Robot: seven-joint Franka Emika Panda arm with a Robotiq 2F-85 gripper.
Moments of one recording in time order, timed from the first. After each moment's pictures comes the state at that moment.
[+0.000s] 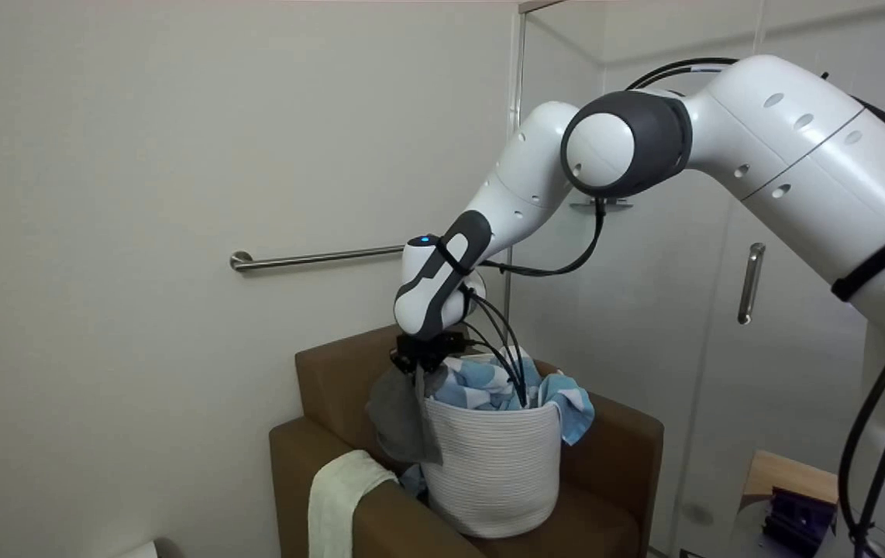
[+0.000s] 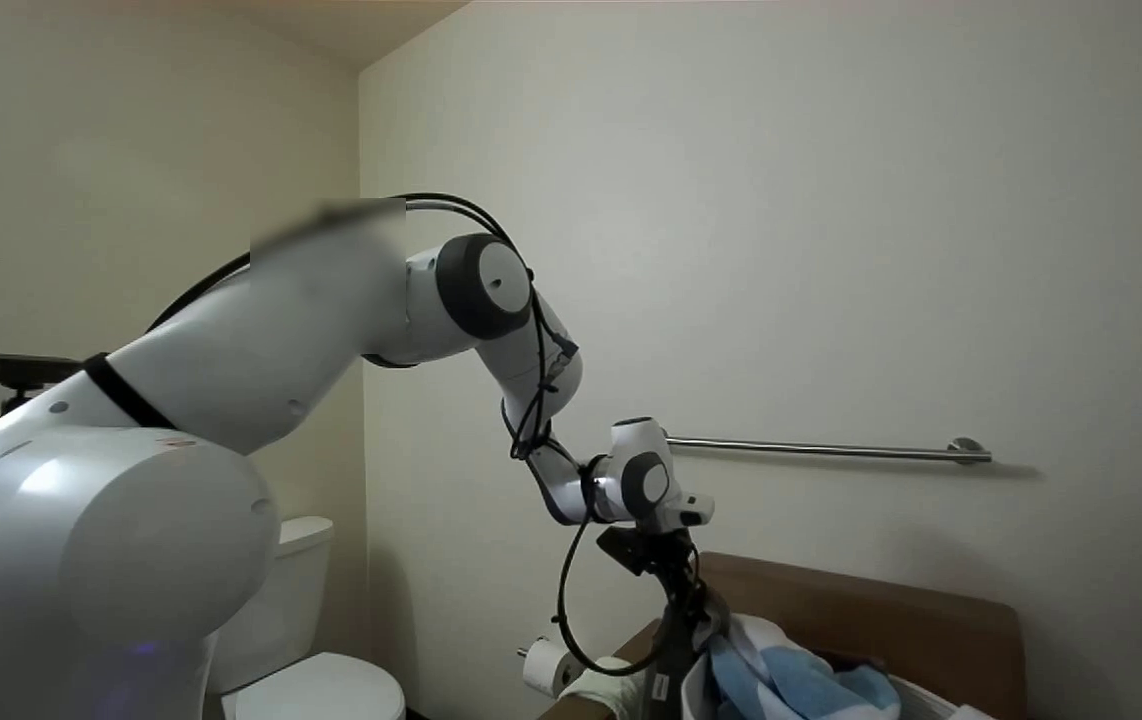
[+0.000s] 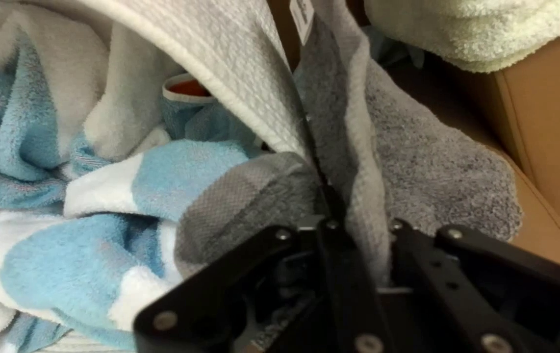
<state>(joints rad) 0.14 0.81 -0.22 -1.65 0.01 2.69 0.64</state>
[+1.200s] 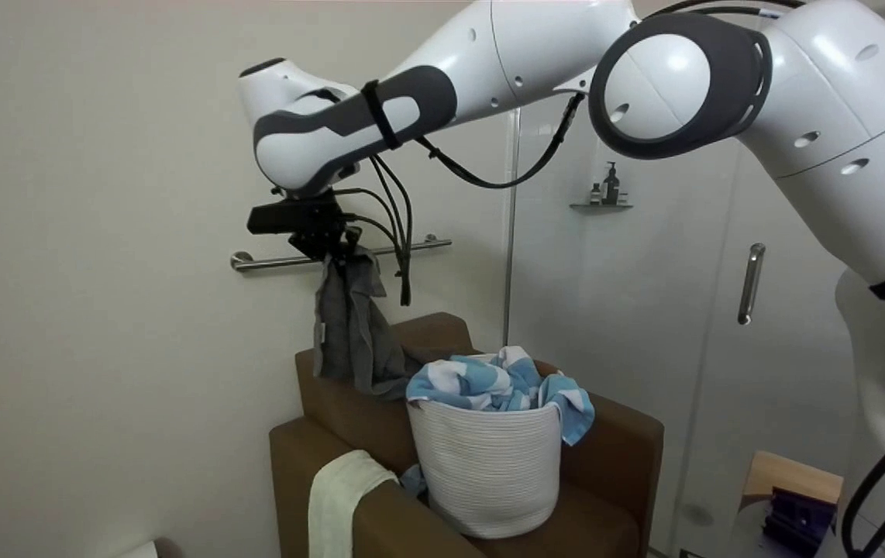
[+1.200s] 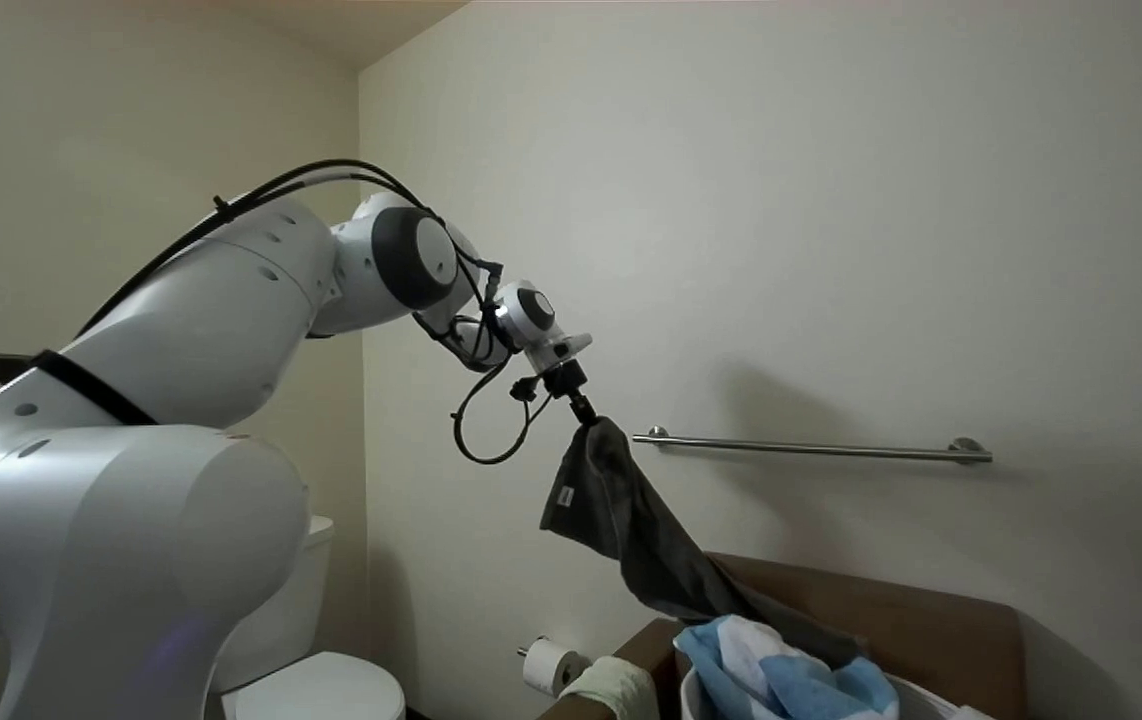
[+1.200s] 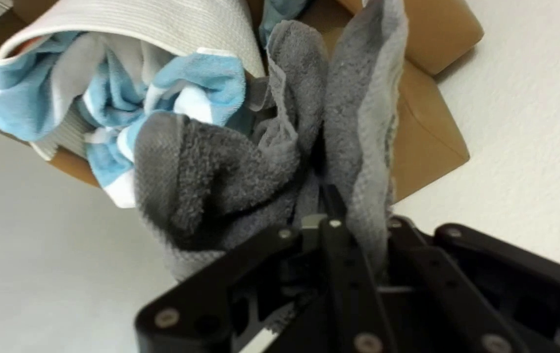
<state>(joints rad) 0.45 0.69 -0.26 -1.11 -0.35 1.87 1.34</state>
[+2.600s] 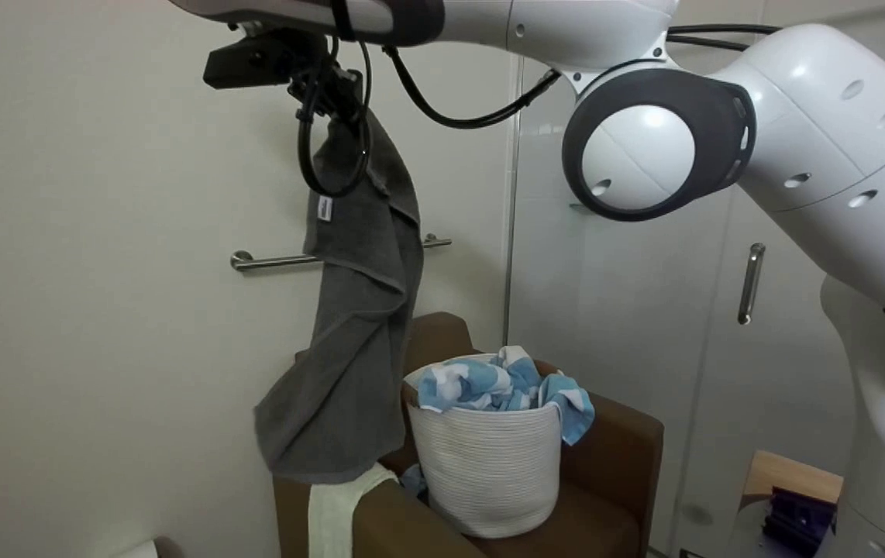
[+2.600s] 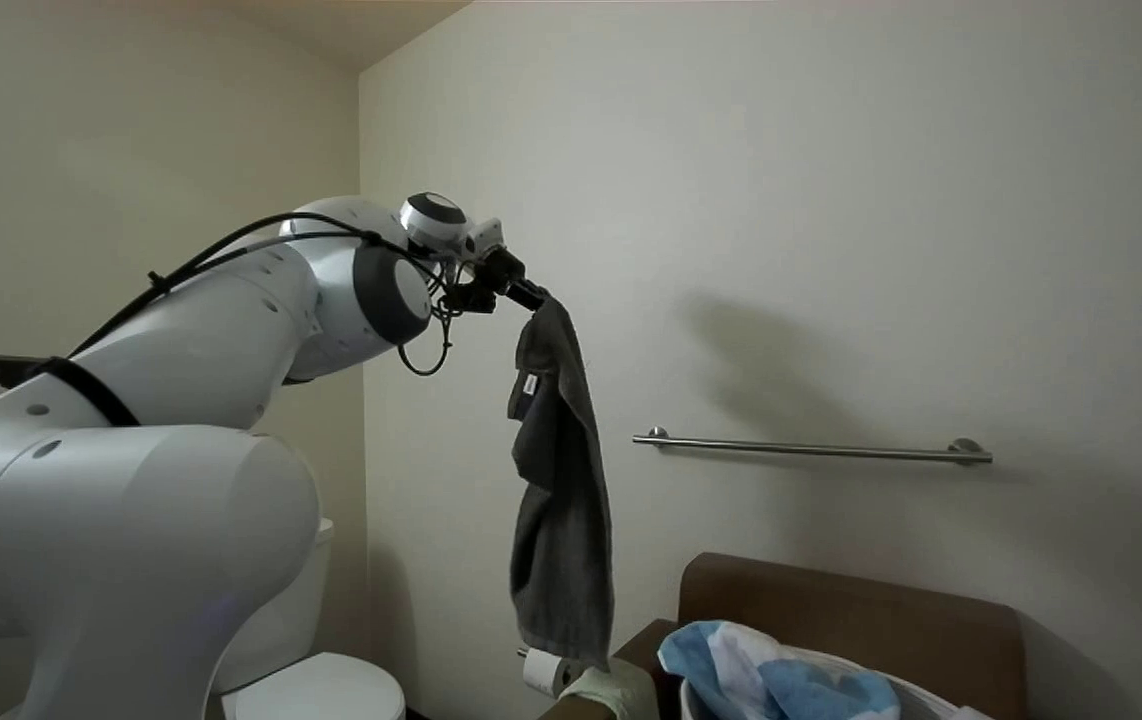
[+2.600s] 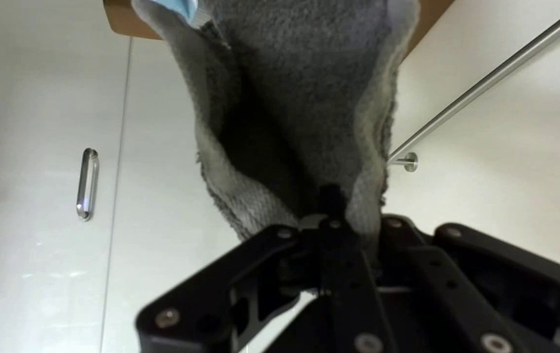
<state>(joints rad) 0.63 0.84 -0.40 -0.39 -0.64 1.14 1.56</state>
